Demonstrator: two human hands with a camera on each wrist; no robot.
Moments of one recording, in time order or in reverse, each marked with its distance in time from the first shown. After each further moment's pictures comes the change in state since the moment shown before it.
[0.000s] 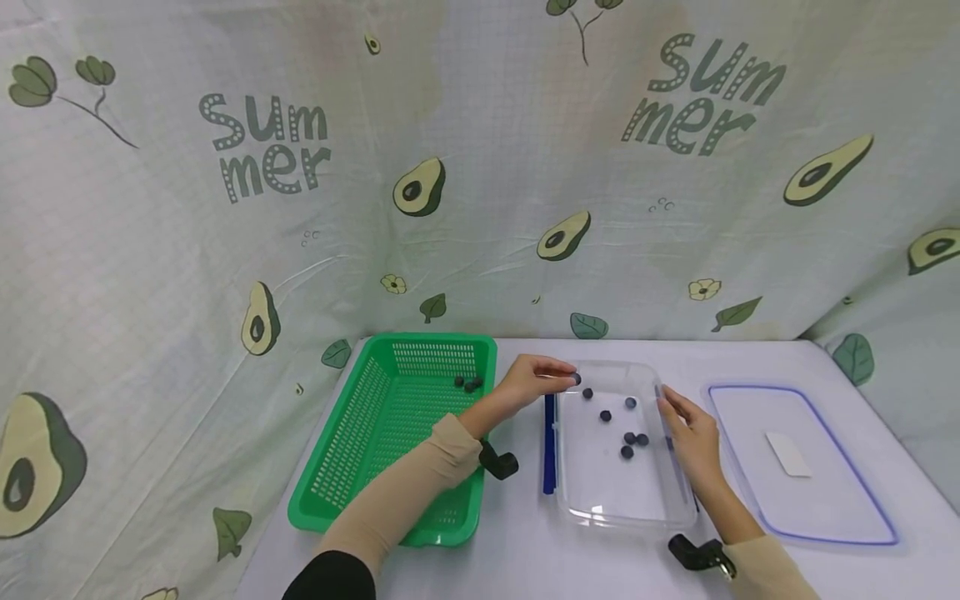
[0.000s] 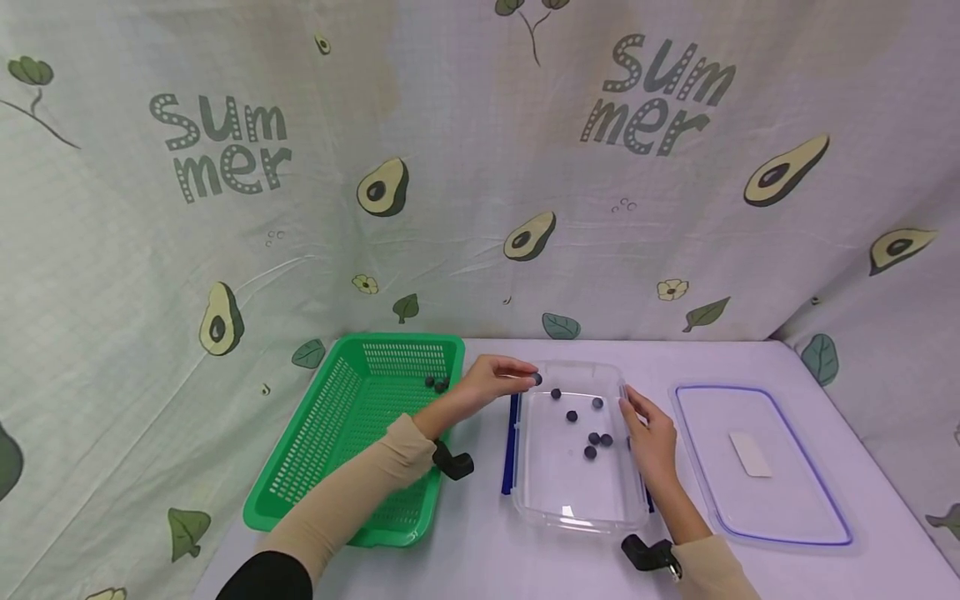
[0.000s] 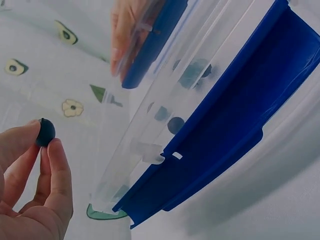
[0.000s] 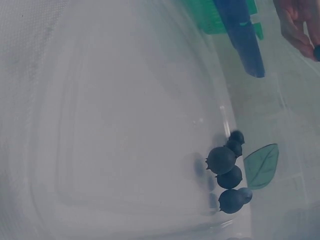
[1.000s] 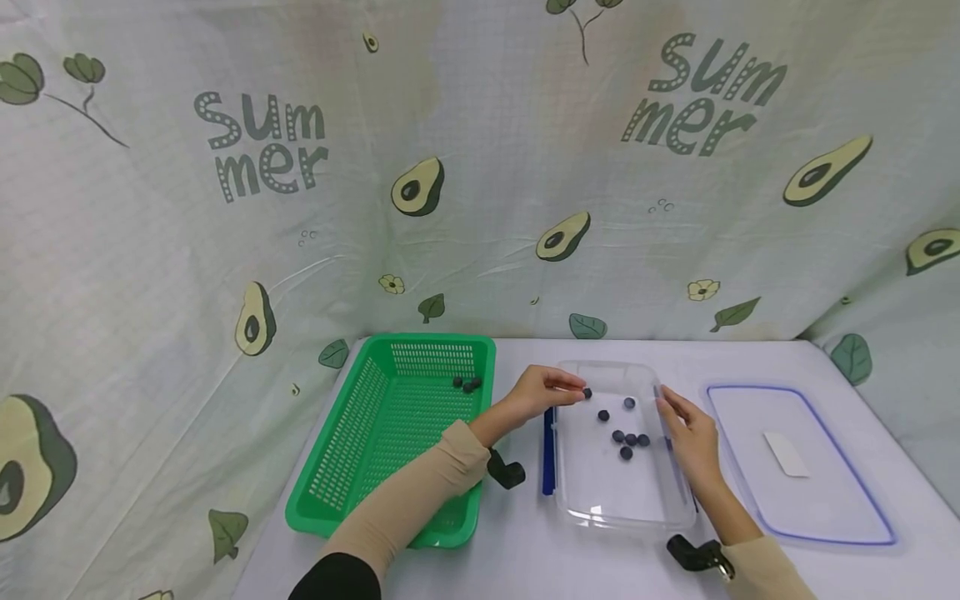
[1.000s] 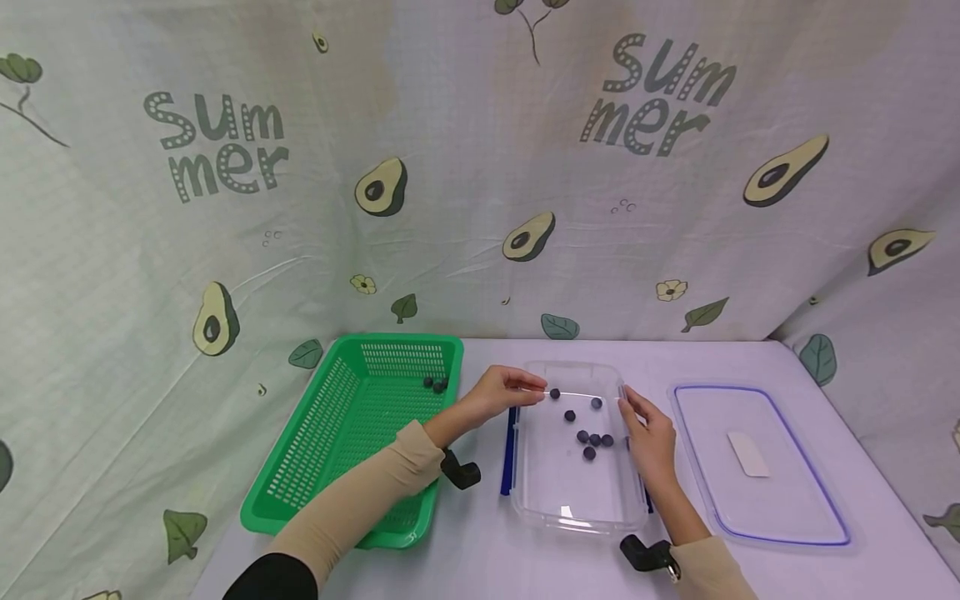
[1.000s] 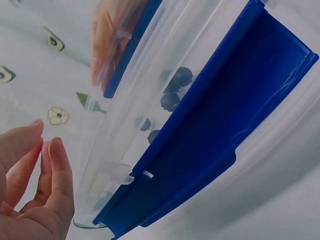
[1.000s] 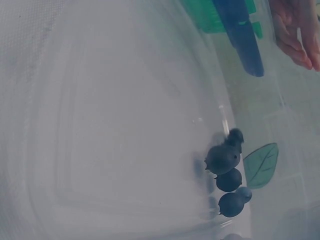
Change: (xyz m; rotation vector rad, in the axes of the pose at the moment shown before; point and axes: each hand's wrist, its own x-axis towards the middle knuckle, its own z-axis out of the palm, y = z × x) left_hand 0.002 -0.009 0.017 0.011 -0.037 0.002; right_hand 0.001 0.000 0.000 -0.006 0.000 0.000
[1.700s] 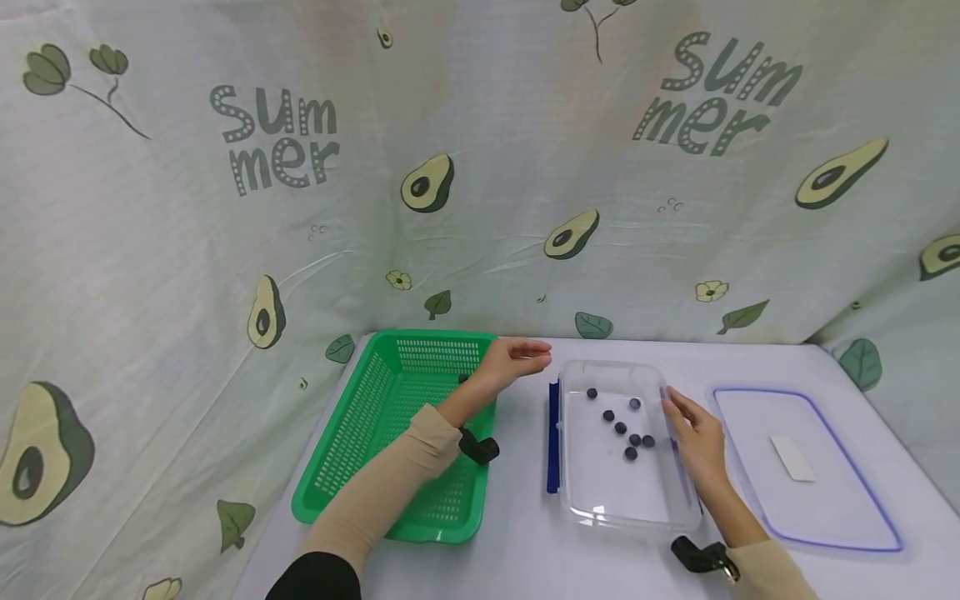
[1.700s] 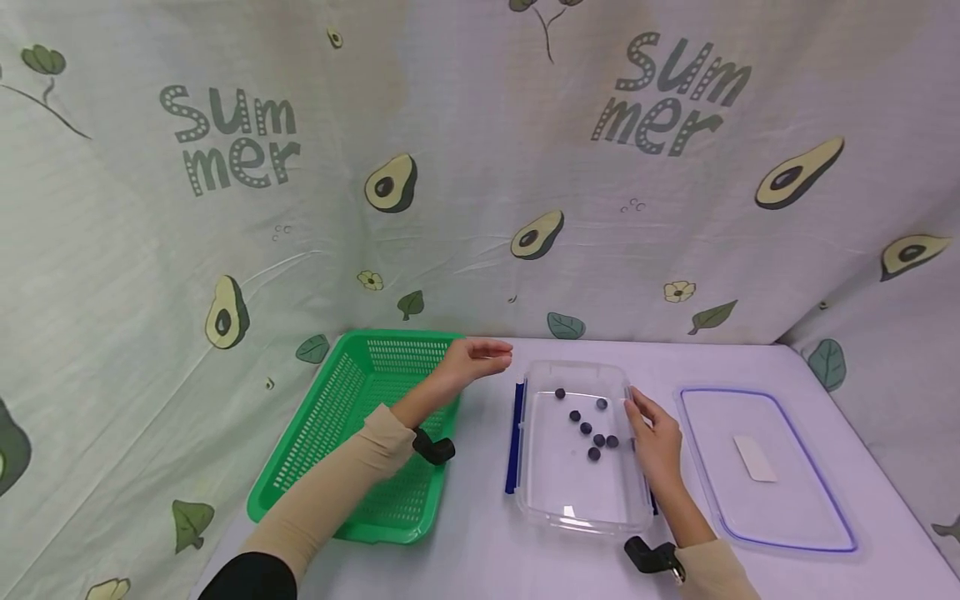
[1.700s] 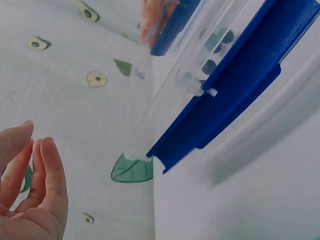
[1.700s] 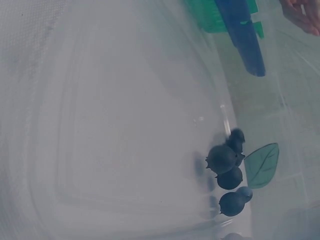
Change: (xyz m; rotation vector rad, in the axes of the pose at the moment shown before) left_hand -0.011 0.012 -0.060 -0.118 0.120 0.032; right_hand -0.005 -0.005 0.000 0.008 0.010 0.008
